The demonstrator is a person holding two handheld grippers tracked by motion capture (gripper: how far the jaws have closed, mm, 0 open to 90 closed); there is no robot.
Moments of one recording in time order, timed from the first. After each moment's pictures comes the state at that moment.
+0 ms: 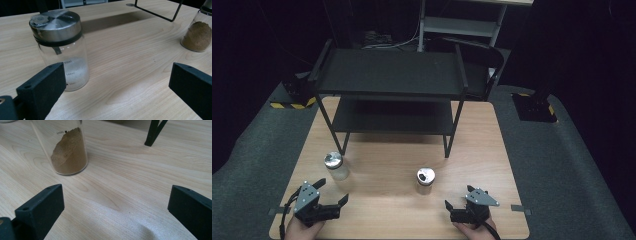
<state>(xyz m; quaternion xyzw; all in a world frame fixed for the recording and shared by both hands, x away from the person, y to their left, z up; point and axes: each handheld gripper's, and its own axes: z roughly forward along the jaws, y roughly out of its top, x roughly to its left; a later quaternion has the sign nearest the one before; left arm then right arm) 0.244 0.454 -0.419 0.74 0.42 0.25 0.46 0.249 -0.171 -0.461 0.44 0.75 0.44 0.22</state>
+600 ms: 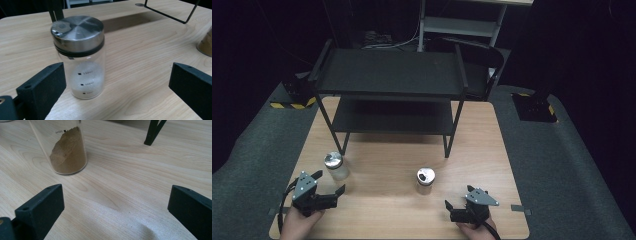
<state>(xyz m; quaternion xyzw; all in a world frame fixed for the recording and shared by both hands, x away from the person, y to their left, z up) 0.267 0.463 -0.413 0.74 0.43 0.26 0.45 0.249 -0.170 -0.460 0.44 0.75 0.44 0.22</state>
